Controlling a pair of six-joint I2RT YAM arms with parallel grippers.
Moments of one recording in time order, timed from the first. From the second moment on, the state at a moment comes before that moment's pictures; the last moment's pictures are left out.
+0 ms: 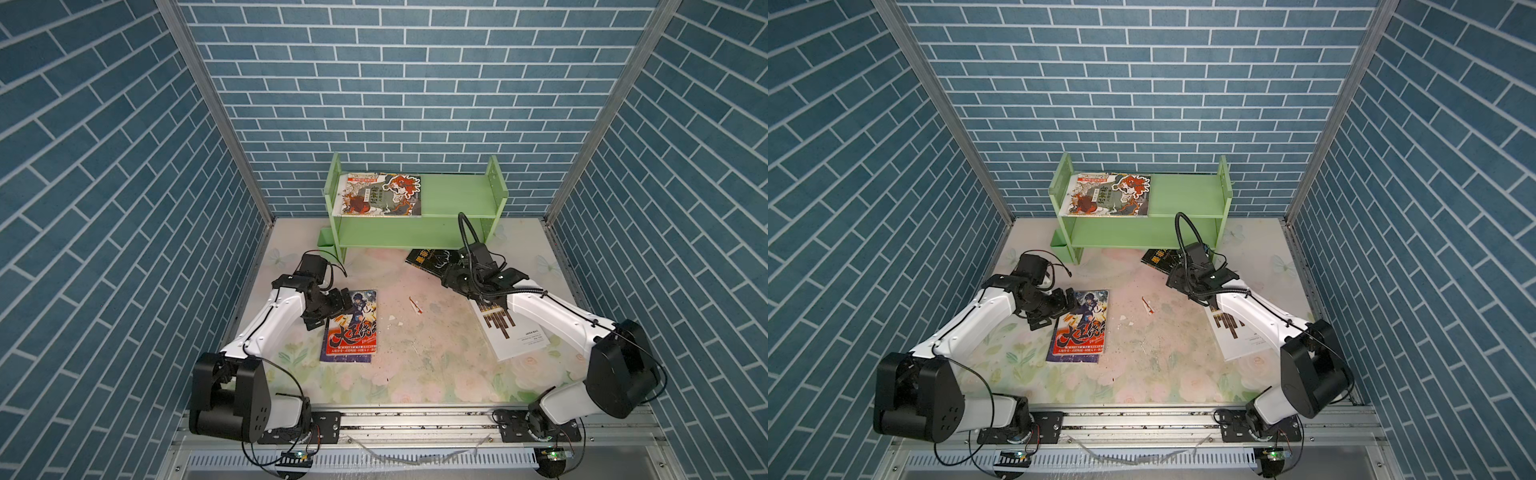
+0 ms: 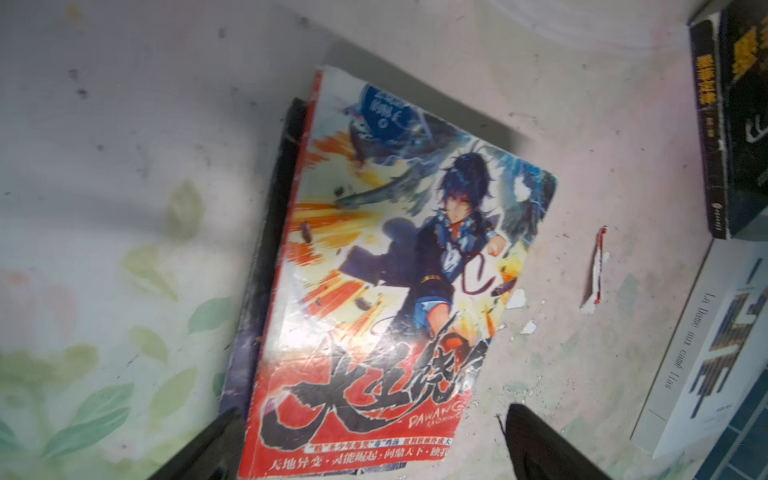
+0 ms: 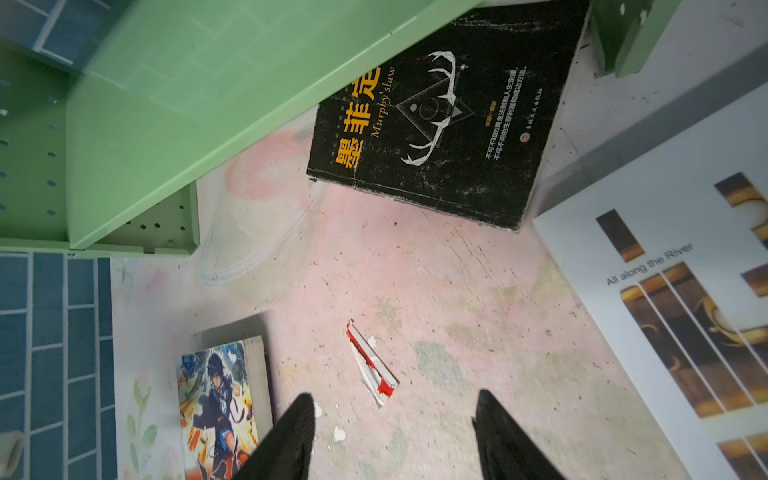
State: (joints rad) left arm -0.17 1.36 0.97 -0.86 0.26 -0.54; right arm 0.62 1.52 1.09 -0.41 0.05 0.86
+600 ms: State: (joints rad) left arm -0.29 1.59 0.99 -0.34 0.44 -0.87; right arm 0.47 1.79 1.05 0.02 0.02 0.97
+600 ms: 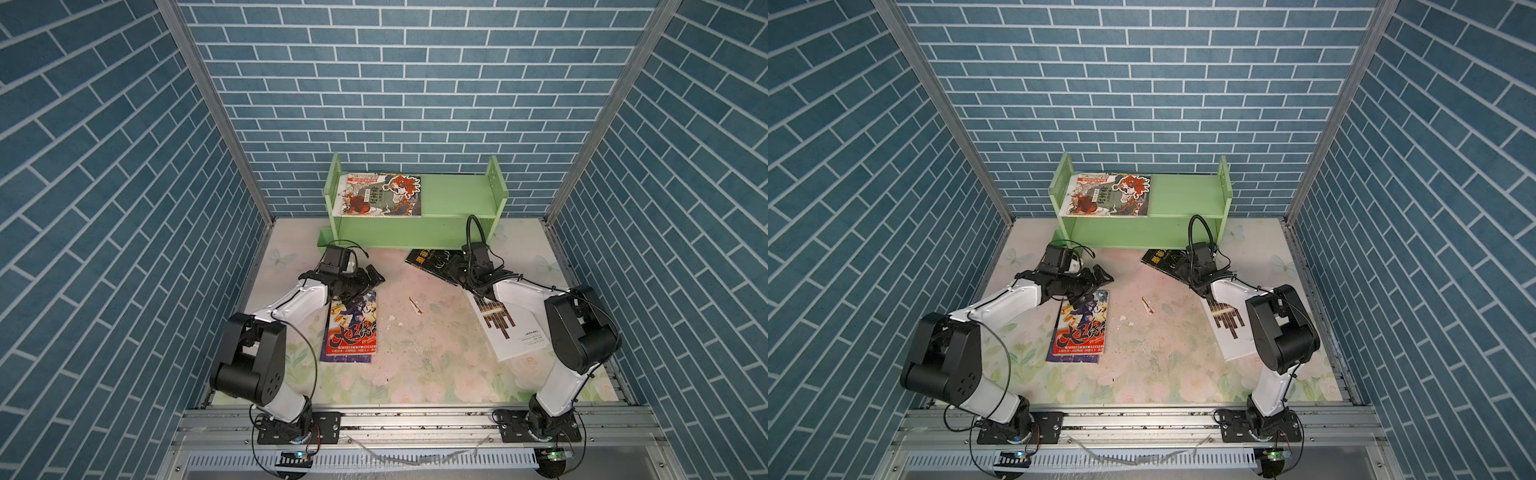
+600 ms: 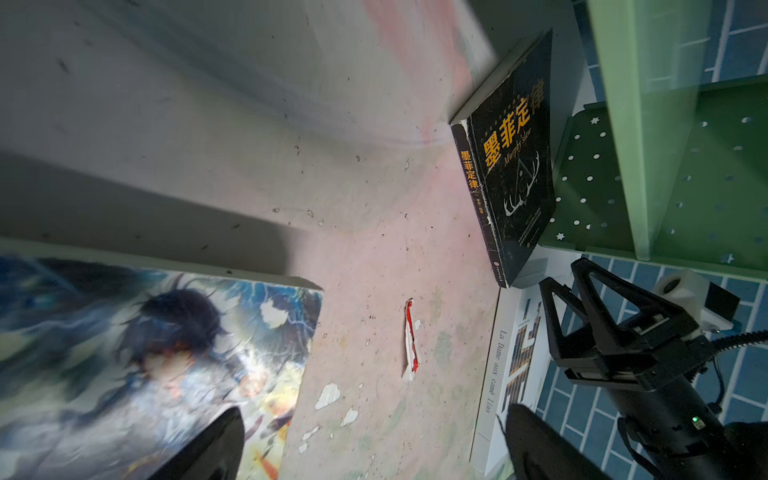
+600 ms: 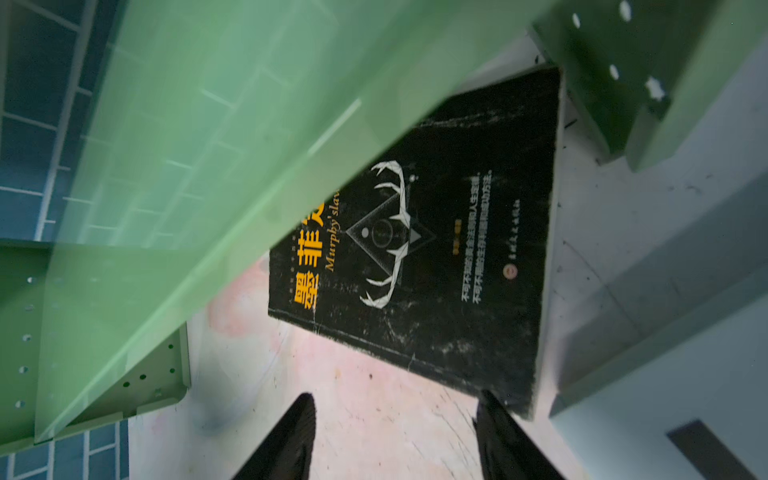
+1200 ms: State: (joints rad) left arm -0.35 1.65 1.10 -0.39 0.40 -0.93; right arm 0.37 1.92 1.14 -0.03 0.04 0.91
